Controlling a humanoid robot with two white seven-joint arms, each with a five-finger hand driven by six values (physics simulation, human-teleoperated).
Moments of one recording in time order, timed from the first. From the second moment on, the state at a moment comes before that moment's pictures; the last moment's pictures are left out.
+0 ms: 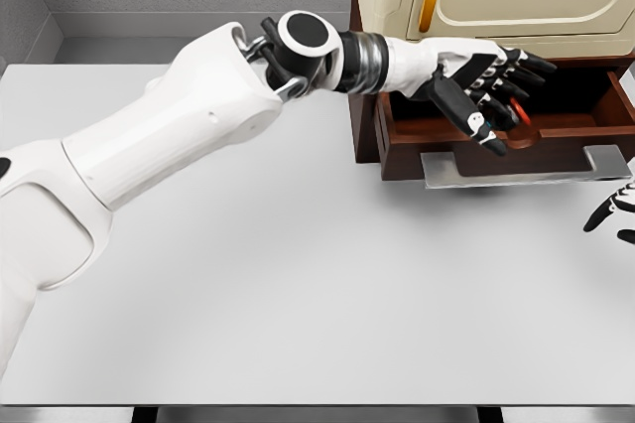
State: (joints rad) left arm -1.27 0.08 -1.17 -1.14 0.89 0.31 -0.44; right arm 0.39 -1.07 -0.37 -1.76 -0.03 -0.61 0.61
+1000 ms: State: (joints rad) left arm -1.14 0.96 -1.09 -1.59 0.49 -0.07 -0.61; right arm 0.26 -1.10 -0.26 -1.75 -0.03 -0.61 0.61
